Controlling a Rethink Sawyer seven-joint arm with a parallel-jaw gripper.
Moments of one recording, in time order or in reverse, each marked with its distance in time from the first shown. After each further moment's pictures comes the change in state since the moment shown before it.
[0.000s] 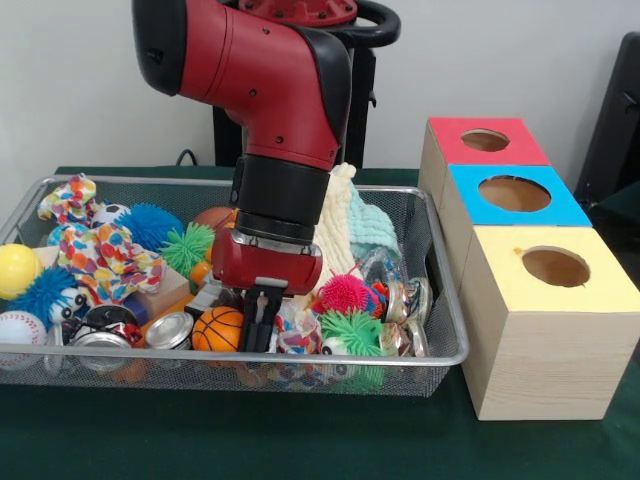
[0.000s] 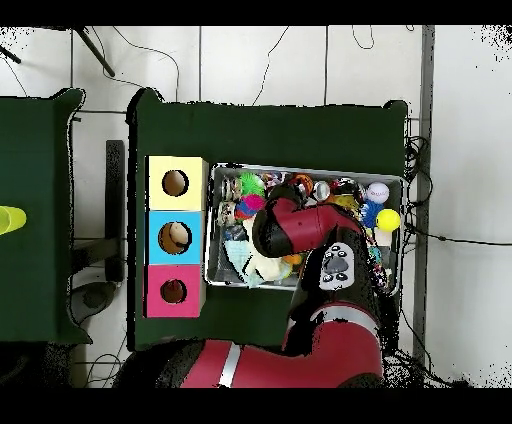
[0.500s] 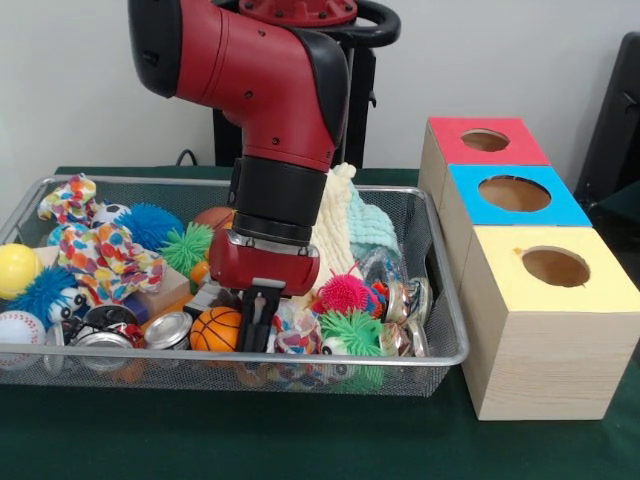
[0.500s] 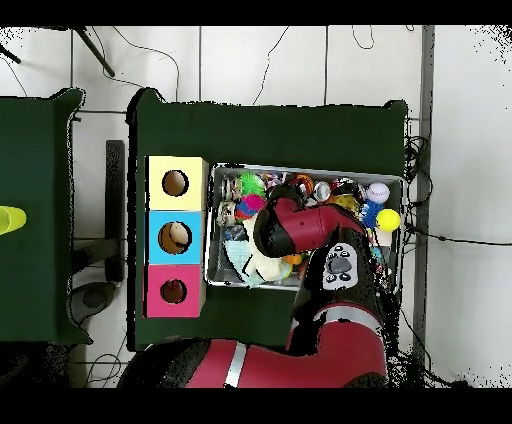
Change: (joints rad) arm -0.012 -0.002 0.010 0.003 0.001 0.000 0.000
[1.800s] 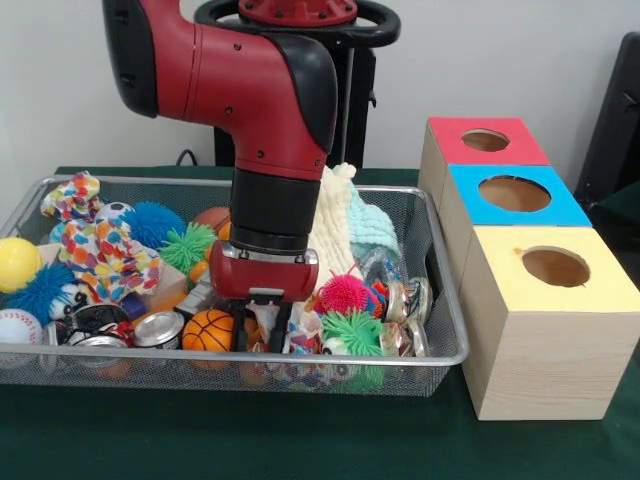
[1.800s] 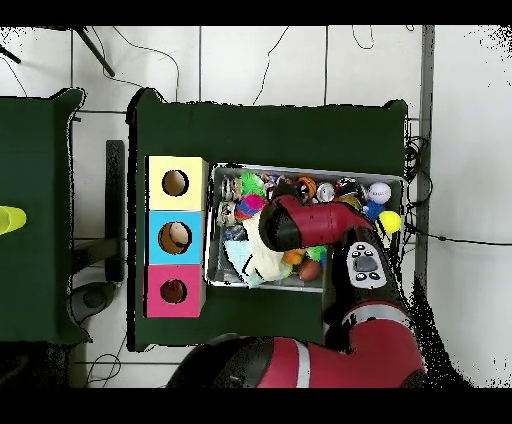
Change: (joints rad) arm -0.126 -0.023 0.166 0.026 0.004 0.132 0.000
